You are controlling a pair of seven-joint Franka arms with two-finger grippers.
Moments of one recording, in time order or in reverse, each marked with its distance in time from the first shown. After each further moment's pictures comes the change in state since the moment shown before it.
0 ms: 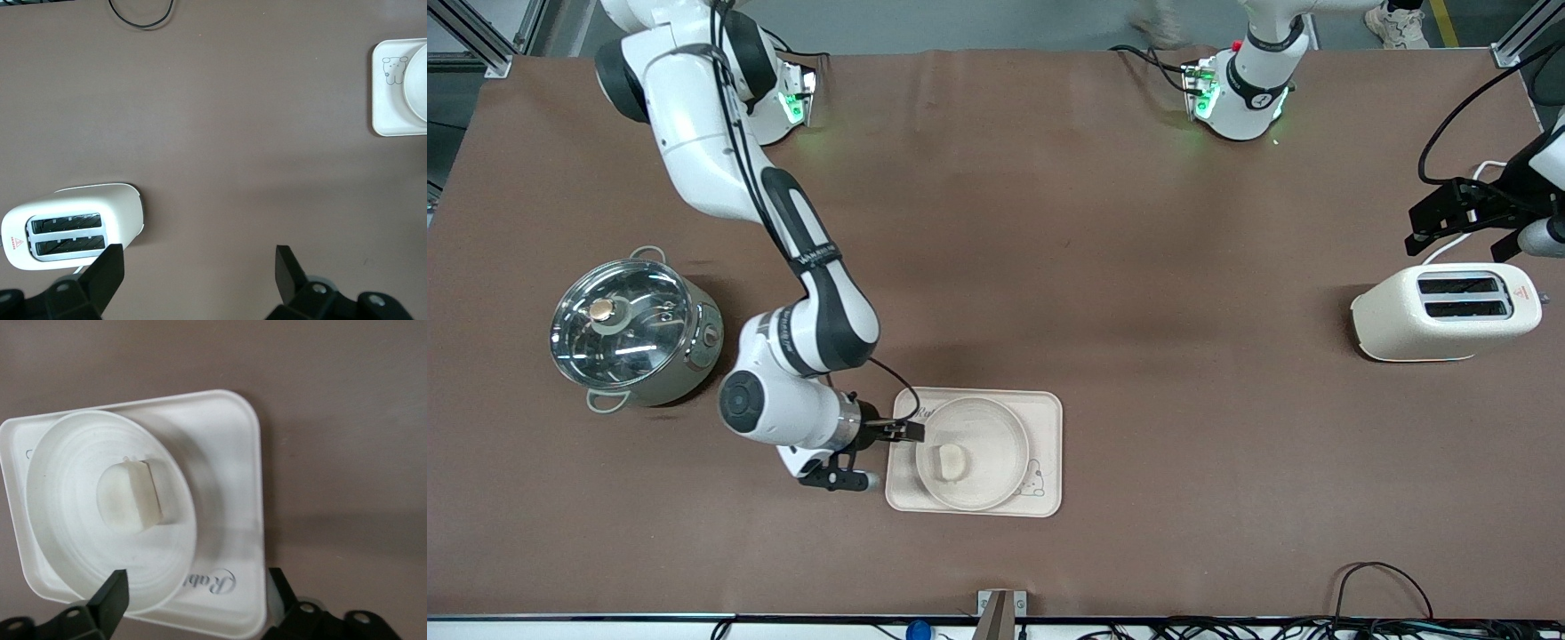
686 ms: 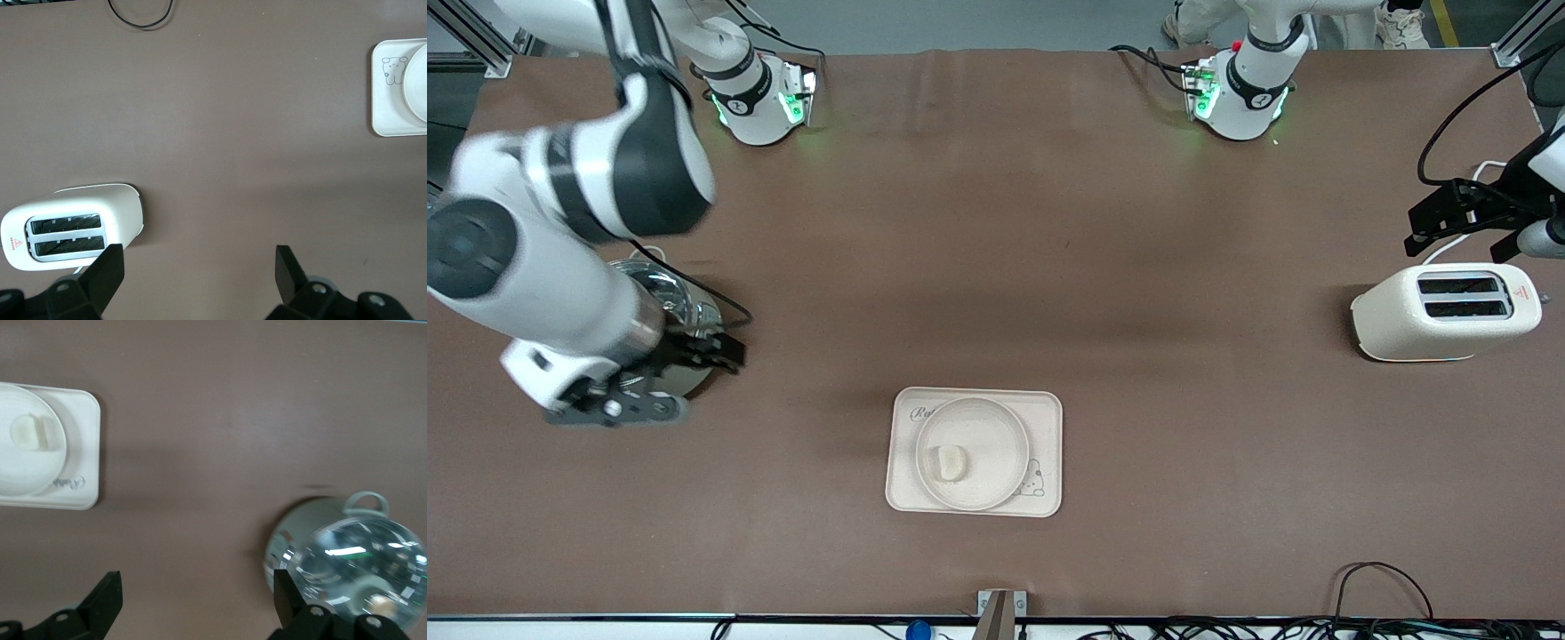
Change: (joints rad) left arm 0.000 0.003 0.000 0.002 -0.001 0.000 0.000; right arm -0.045 -0.460 -0.108 -0.020 -0.438 -0.515 -0.115
